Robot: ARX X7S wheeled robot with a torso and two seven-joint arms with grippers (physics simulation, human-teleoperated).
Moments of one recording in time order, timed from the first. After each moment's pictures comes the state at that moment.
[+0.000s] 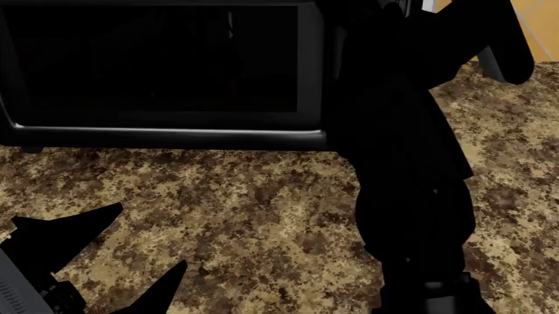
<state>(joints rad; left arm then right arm) -0.25 -0.46 0.16 0.57 -0.58 -0.54 0.25 1.15 0.08 -0.20 0.31 1.26 0.21 0.89</state>
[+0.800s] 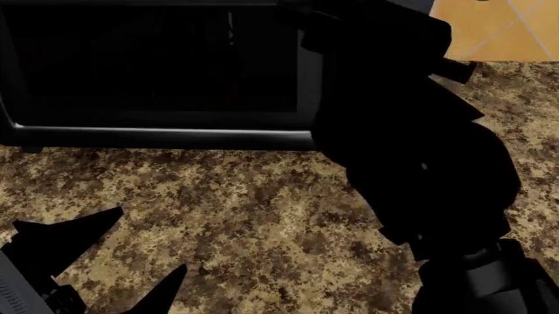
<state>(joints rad) -0.24 -0.47 0.17 0.56 -0.57 -0.52 0.25 1.28 0.23 -0.50 0.33 1.04 0.57 0.84</state>
